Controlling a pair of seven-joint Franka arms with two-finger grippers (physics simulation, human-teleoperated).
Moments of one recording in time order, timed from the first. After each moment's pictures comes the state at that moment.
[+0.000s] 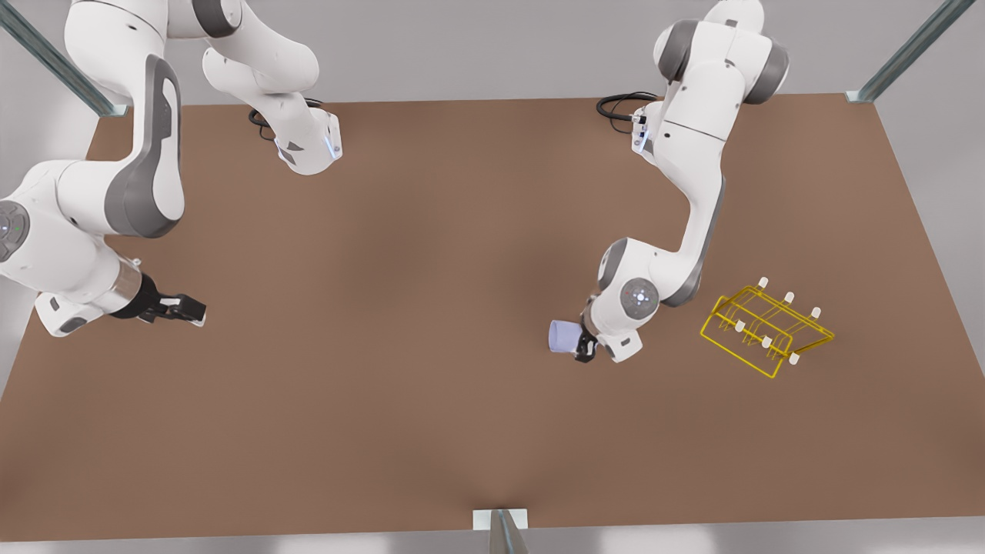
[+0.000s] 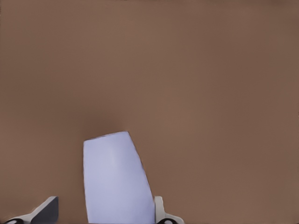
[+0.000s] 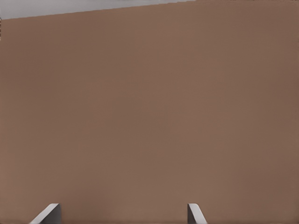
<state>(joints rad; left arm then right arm) -0.45 0.62 0.01 -1.68 -0.21 2.28 -1.66 0.01 0.23 -0.06 -1.50 0.03 1.73 0.04</state>
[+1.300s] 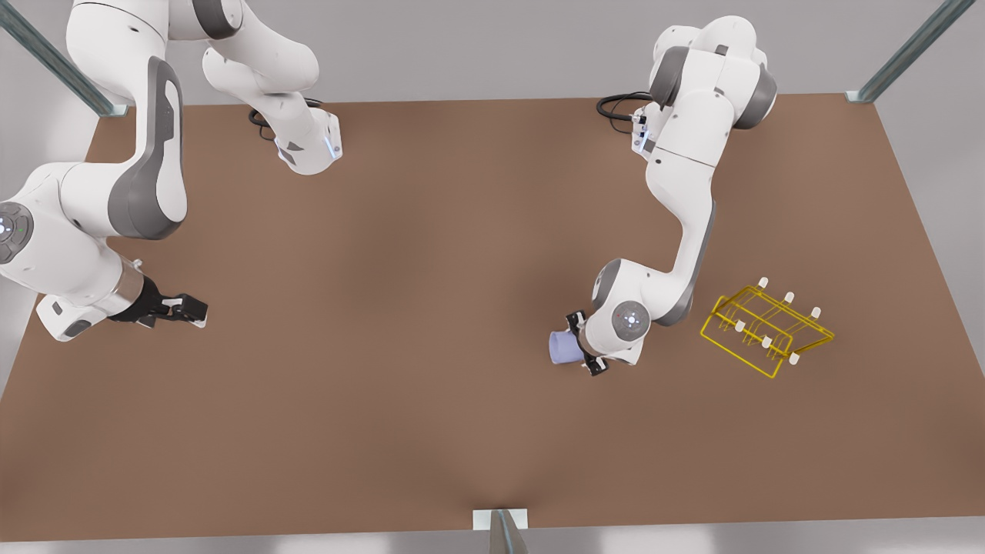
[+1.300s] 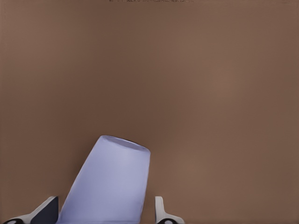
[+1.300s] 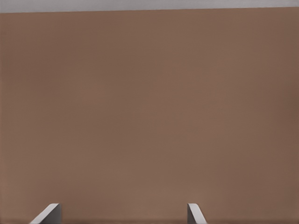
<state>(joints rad) -0.44 0.75 0.00 -1.55 -0.18 2.24 -2.27 0.02 0.23 -0.06 -1.49 0.02 1.74 -0.03</state>
